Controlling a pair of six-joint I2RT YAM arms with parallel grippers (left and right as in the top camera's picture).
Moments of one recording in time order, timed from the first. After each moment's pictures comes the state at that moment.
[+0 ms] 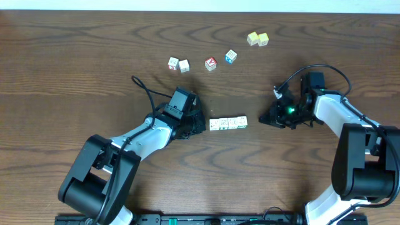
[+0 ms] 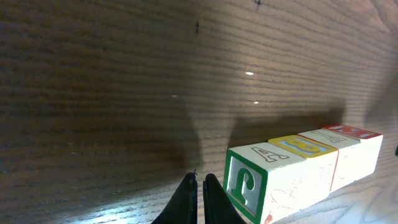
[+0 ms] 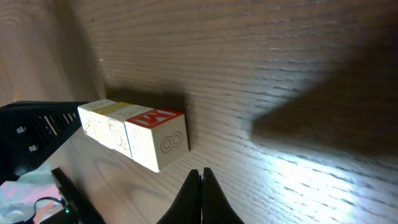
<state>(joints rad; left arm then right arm) -0.50 1.75 0.83 -0.14 0.31 -0.75 -0.04 1.84 1.01 -0.66 -0.71 0.07</state>
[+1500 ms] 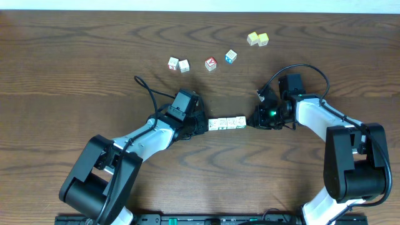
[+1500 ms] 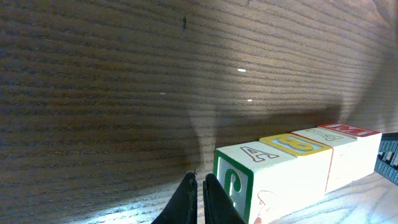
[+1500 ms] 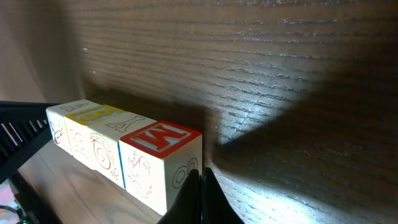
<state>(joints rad) -0.52 1.75 0.83 -0.13 0.28 -0.75 0.11 1.84 0.96 -0.51 -0.60 0.15</state>
